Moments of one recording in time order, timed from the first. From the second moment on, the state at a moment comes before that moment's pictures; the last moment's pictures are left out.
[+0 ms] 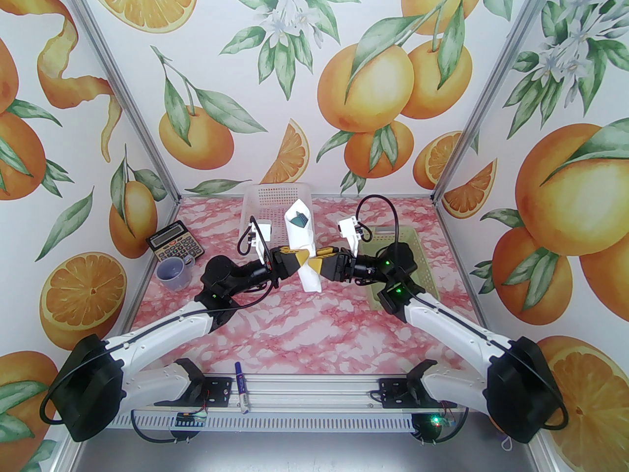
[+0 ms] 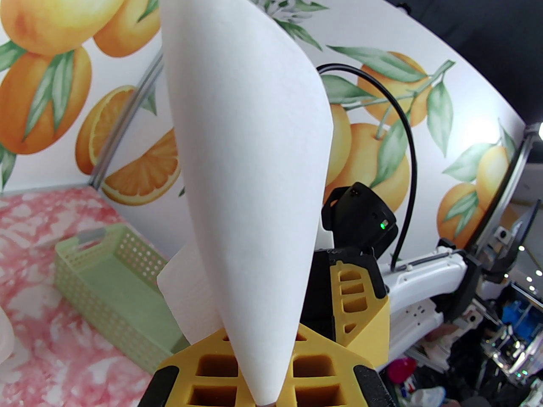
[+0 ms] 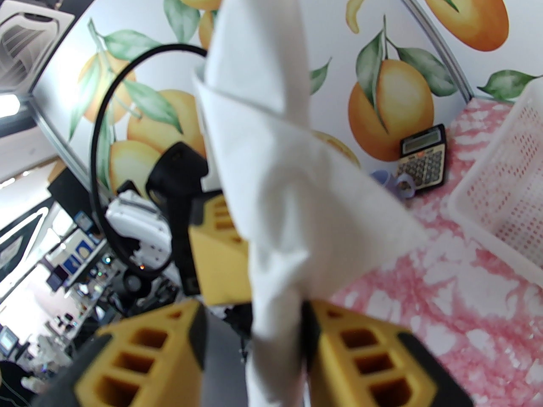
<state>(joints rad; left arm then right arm) -0.67 1.20 0.63 0.86 0.54 -0.76 0.52 1.22 0.69 0.74 -0.97 0.88</state>
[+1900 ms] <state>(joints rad) -0.53 1.18 0.61 1.01 0.71 -0.94 0.57 1.19 0.75 0.57 -1.00 0.79</state>
